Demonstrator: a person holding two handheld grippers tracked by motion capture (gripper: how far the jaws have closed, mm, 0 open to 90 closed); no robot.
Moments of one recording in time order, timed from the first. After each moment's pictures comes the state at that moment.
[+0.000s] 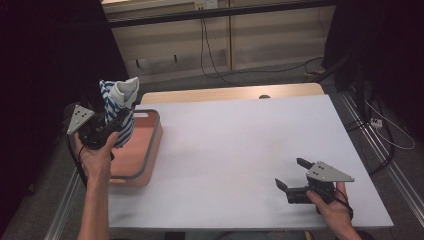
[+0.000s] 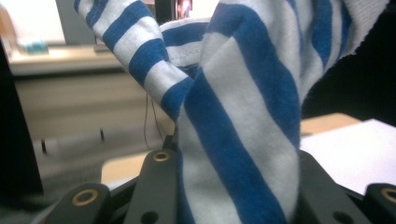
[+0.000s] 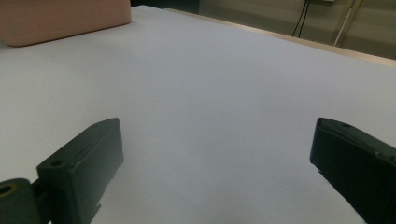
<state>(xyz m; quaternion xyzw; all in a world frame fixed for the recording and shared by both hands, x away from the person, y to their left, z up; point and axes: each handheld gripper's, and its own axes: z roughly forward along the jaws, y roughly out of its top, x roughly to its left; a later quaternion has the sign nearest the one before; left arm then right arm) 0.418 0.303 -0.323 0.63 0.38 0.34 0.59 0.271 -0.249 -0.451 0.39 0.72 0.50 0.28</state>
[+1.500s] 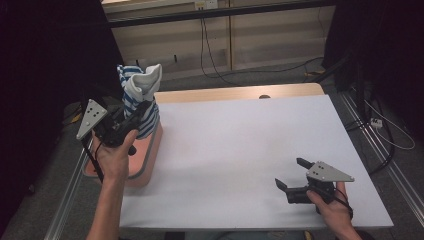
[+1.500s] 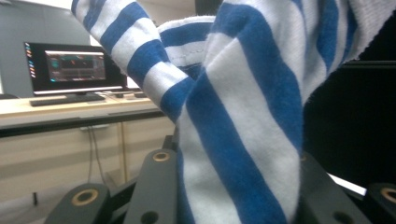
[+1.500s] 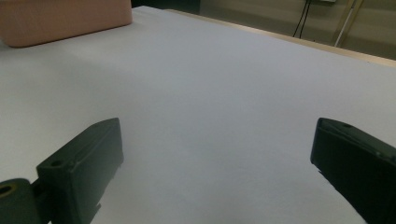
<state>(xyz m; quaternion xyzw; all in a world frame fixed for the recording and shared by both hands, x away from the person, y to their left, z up) 0.391 0.237 -0.288 0.61 0.29 0.31 0.67 0.271 -0.249 -0.451 0.39 0.72 0.50 0.27</state>
